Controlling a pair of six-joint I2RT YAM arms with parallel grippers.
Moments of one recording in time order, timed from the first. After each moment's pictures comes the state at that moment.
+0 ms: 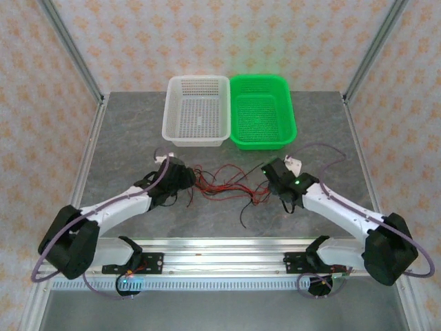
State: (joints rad) left arm -0.50 1.25 0.61 -0.18 -0.17 -0.82; right arm 0.64 1.18 0.75 -0.72 0.39 0.88
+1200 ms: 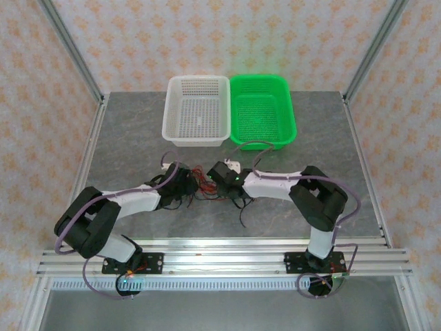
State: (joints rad) left arm -0.51 1.45 0.54 -0.01 -0.11 -0.87; right arm 0.92 1.81 1.05 -0.40 0.24 0.90
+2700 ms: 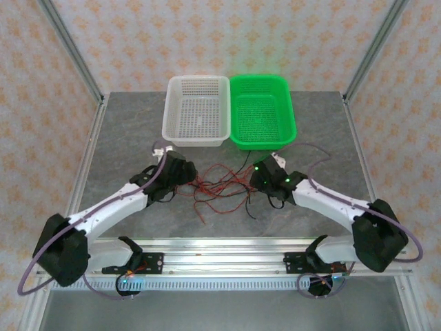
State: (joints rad) left arm -0.55 1.23 0.73 -0.39 -0.29 -0.76; right arm 0.67 1.32 0.74 -0.44 0.19 0.92
